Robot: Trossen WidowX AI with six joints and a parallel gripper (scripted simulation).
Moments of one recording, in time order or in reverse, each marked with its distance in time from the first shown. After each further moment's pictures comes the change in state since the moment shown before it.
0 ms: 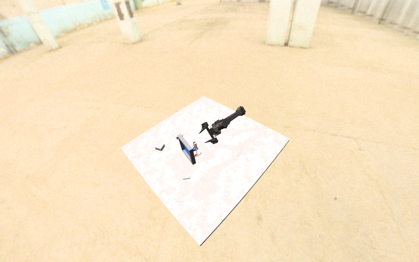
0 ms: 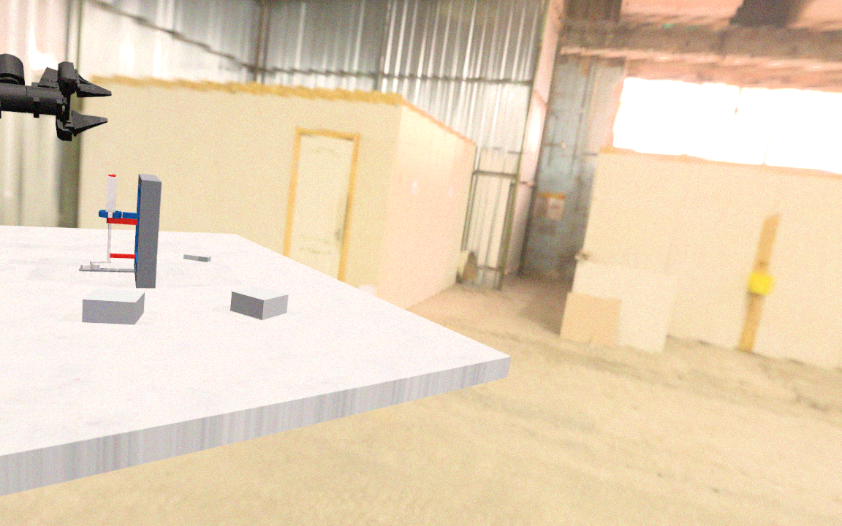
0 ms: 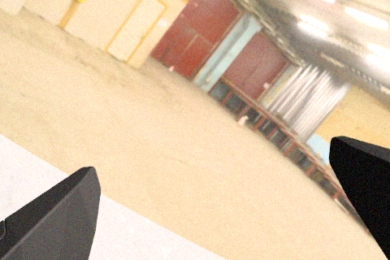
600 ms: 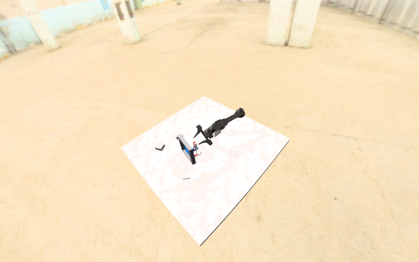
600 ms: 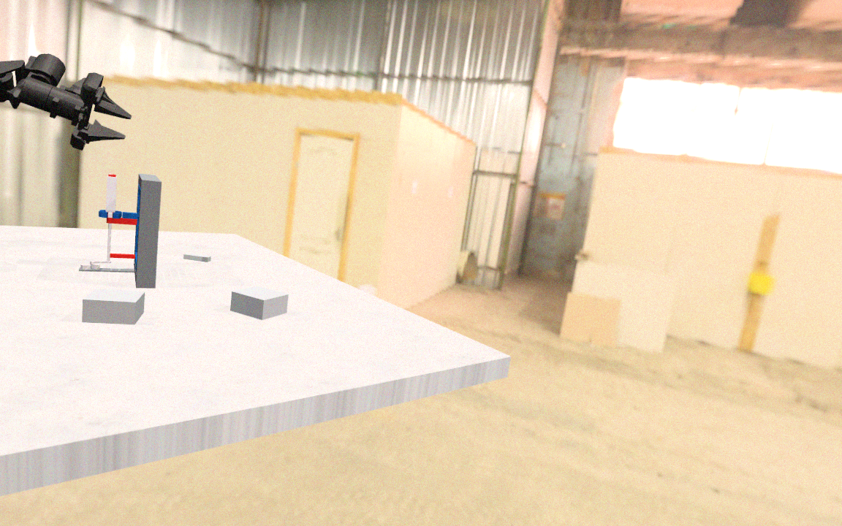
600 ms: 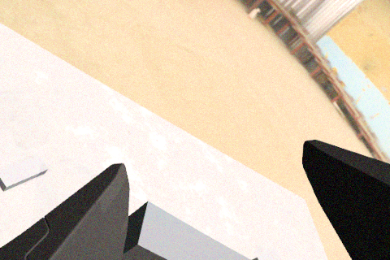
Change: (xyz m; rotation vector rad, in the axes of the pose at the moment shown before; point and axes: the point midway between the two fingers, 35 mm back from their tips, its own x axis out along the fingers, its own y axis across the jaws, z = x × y) arm 0.032 -0.005 -0.050 -0.037 0.366 0.079
